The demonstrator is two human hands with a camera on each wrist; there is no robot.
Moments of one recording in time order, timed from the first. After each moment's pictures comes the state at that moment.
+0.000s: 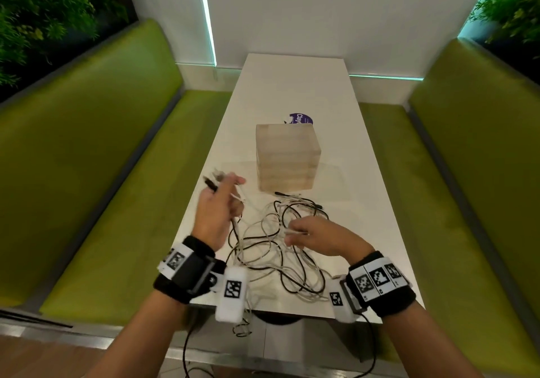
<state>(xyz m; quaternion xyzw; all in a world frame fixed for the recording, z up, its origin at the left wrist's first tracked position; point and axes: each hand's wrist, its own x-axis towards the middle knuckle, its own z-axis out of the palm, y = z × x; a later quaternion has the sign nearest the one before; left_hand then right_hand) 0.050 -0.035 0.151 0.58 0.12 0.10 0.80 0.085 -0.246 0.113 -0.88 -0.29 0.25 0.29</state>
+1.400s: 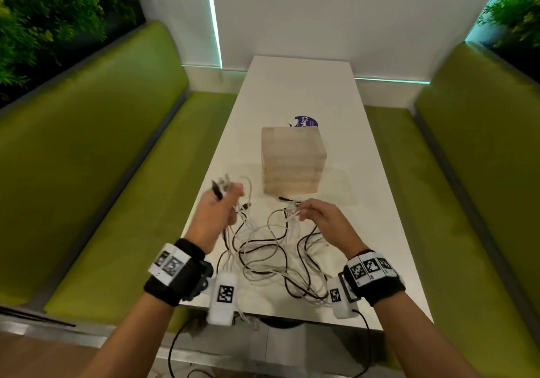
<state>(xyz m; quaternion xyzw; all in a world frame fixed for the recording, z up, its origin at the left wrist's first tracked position) 0.050 -0.011 0.144 0.70 0.10 0.06 0.70 0.114 -0.250 0.077 -0.81 -0.17 0.08 0.55</state>
